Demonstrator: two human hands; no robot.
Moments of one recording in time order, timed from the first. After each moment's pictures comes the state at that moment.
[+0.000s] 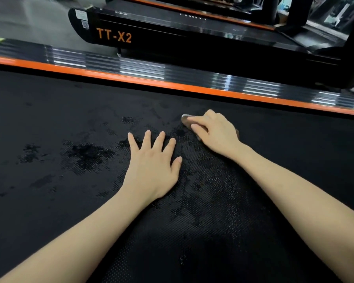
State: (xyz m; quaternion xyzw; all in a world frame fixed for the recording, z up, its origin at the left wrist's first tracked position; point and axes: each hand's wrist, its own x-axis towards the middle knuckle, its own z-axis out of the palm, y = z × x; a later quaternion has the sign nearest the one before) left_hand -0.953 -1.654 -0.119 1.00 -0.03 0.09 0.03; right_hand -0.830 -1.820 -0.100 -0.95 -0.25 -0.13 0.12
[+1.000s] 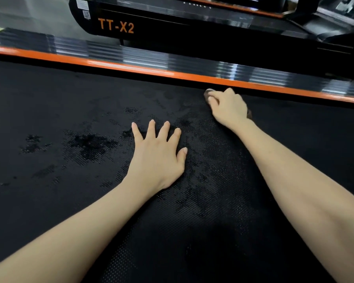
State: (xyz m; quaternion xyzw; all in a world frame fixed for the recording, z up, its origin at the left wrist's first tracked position) left_hand -0.954 -1.655 -0.117 1.00 -0.03 0.08 0.02; right_hand -0.778 -1.823 -0.098 -0.98 -0.10 -0.14 0.09
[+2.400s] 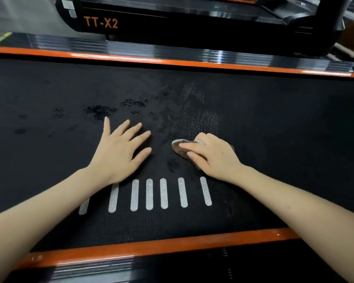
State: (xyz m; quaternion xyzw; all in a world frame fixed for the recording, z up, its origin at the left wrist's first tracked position) left_hand -1.088 -1.609 -0.095 0.98 -0.16 0.07 0.01; right_hand -1.055 -1.875 -0.100 -0.92 -0.36 -0.13 0.13
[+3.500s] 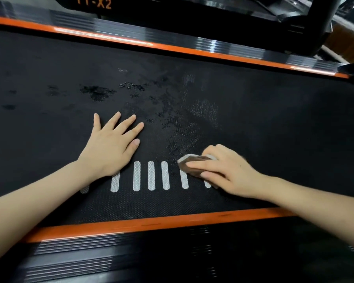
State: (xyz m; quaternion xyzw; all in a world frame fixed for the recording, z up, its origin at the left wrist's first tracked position) left_hand -1.106 -1.594 -0.119 0.99 -0.14 0.06 0.04; right_hand -1.117 -1.901 -0.086 -0.91 -0.41 0.00 0.12
